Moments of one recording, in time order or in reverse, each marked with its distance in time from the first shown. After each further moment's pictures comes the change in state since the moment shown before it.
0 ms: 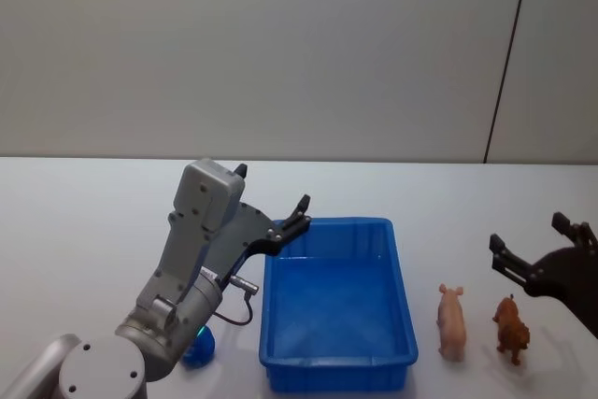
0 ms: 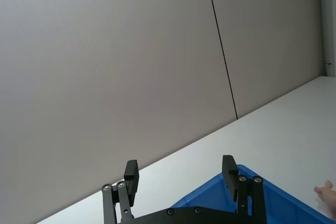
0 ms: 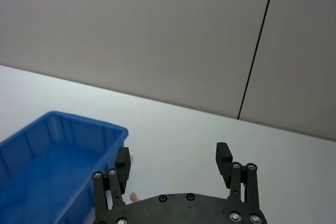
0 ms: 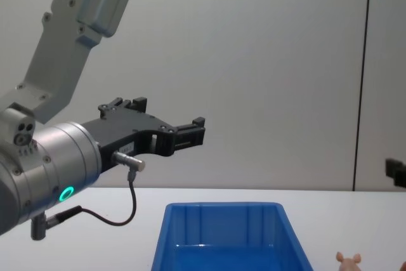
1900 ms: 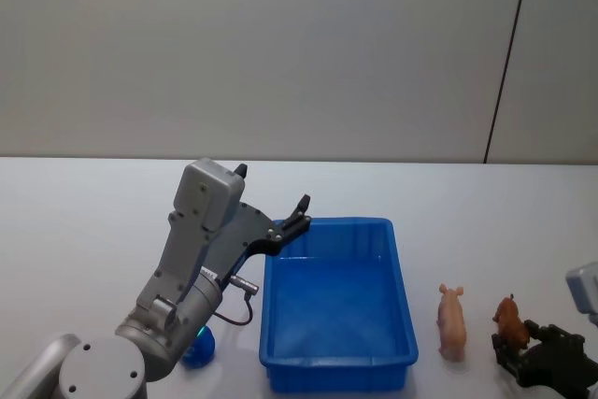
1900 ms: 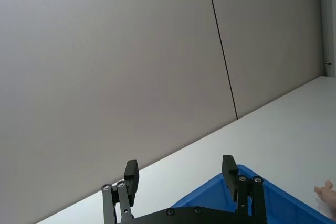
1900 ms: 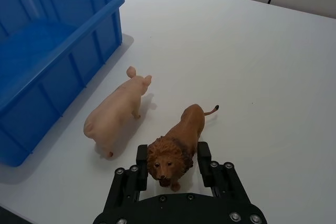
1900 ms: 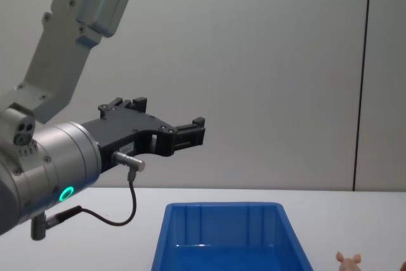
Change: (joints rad) left arm 0.000 0.000 0.000 0.000 0.000 0.000 0.000; right arm 0.008 -0.010 -0.031 0.151 -0.068 0.241 0.082
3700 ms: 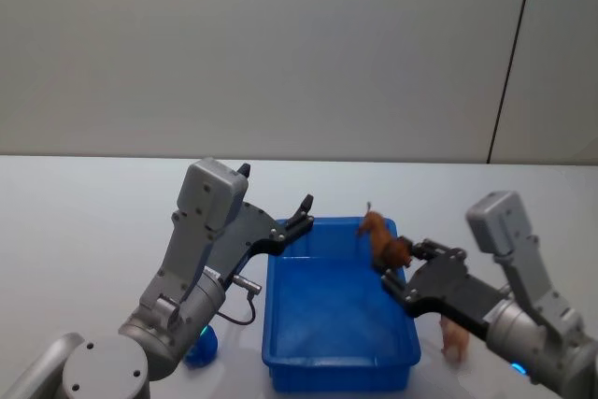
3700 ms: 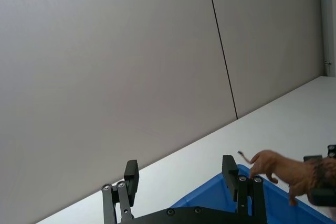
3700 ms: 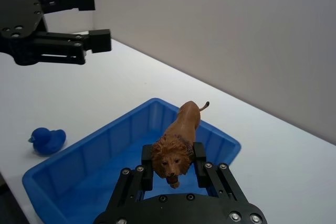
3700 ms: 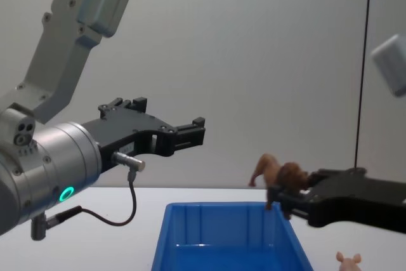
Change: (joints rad) left arm 0.000 0.000 0.000 0.000 0.000 0.000 0.000; right arm 0.165 -0.136 -0.096 -0.016 -0.135 -0.169 0.217
